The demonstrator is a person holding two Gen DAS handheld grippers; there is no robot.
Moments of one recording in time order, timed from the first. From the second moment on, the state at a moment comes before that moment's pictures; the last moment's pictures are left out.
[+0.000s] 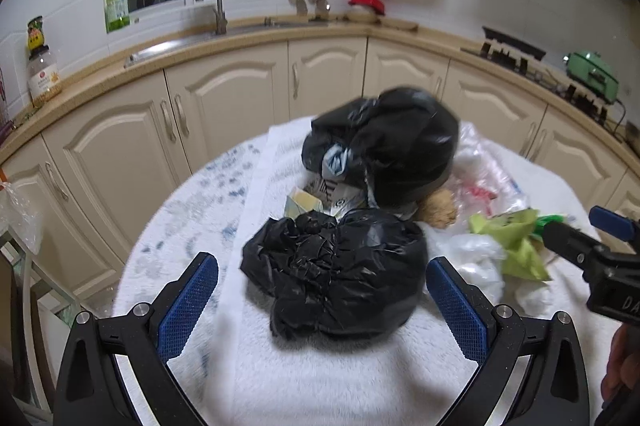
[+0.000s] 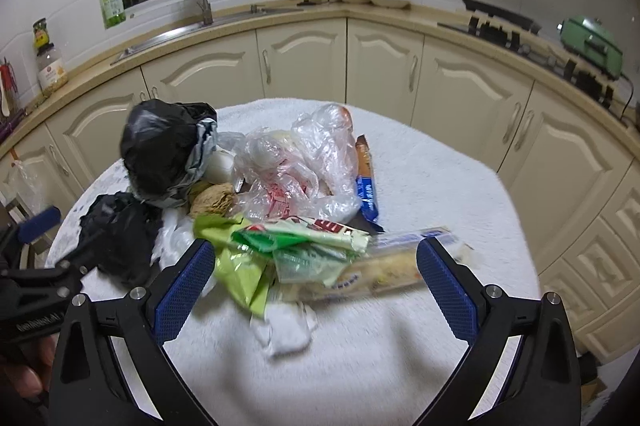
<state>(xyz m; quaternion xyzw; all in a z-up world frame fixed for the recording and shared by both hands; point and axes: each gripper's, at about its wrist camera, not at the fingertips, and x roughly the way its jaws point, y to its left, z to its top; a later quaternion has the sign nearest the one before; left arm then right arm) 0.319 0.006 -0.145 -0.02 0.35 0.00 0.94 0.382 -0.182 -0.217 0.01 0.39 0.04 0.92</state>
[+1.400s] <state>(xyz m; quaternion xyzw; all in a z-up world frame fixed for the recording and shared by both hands) 0.325 0.024 -0.160 -0.07 0.35 -0.03 0.93 0.405 -0.167 -0.245 0.01 0.42 0.15 0.90</state>
